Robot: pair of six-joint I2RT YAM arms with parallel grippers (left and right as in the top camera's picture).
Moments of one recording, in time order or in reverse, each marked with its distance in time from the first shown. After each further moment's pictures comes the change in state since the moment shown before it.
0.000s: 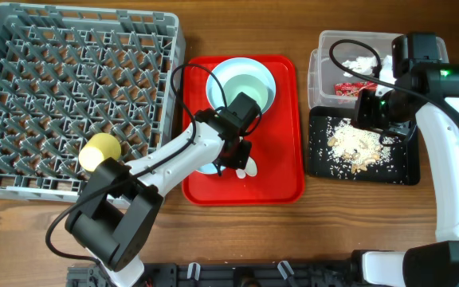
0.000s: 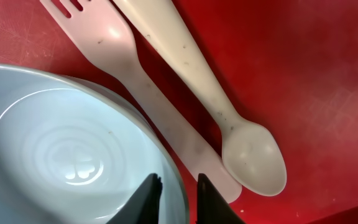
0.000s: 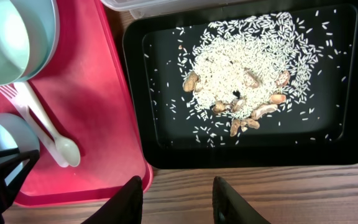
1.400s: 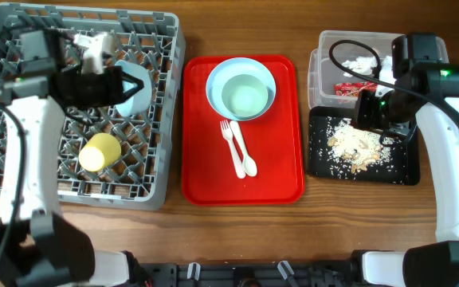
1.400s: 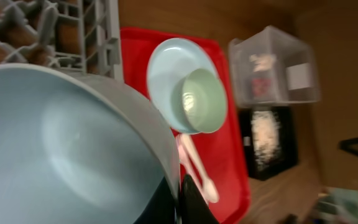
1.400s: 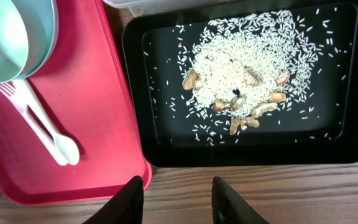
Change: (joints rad) left arm 0.901 -0.204 0.229 -0.180 0.763 0.436; right arm 0.000 0.000 0.000 -0.005 0.000 -0.005
